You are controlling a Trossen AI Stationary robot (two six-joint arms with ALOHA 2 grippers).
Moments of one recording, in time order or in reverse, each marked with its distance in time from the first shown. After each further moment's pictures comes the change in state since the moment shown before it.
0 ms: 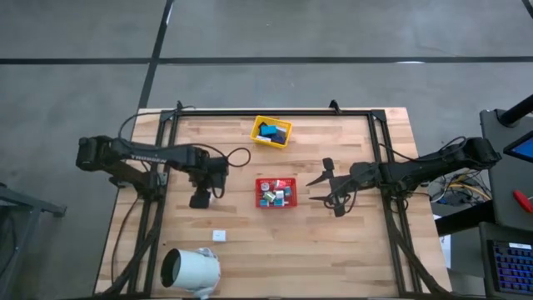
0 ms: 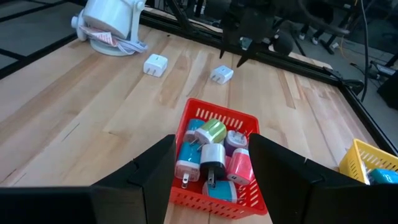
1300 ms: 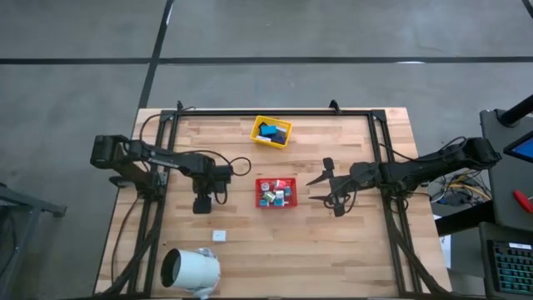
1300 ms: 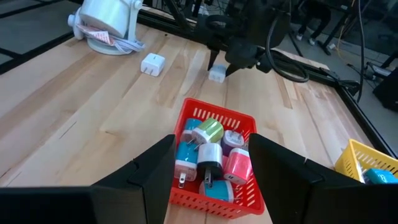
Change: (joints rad) left arm -0.020 0.162 -0.083 0.098 0.035 -0.128; right arm 0.000 0.000 0.000 0.001 0.010 -0.010
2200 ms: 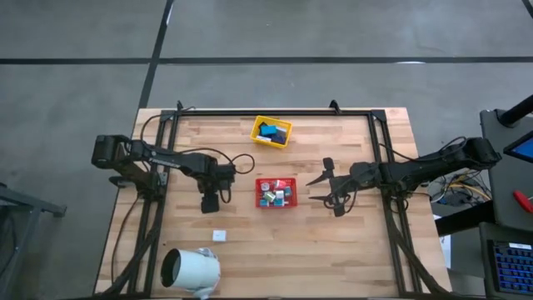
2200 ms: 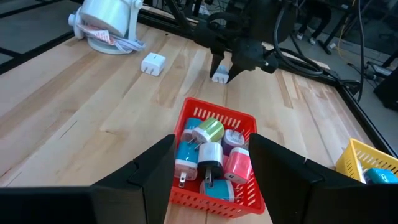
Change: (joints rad) left arm -0.005 0.013 0.025 0.082 -0.027 -0.119; right arm 0.000 0.000 0.000 -0.002 -0.001 0.001
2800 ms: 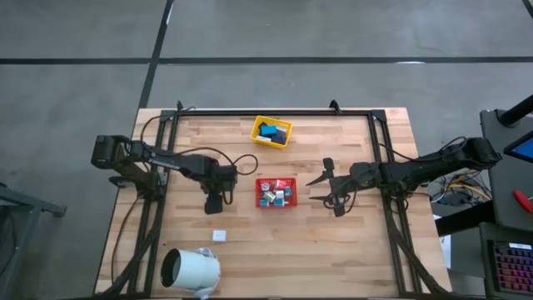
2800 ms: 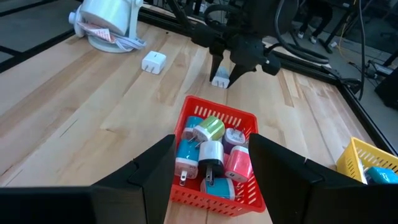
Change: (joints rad) left arm -0.021 -0.001 -0.002 0.108 -0.040 0.043; right arm 0.000 0.000 0.000 -0.006 -0.001 0.000
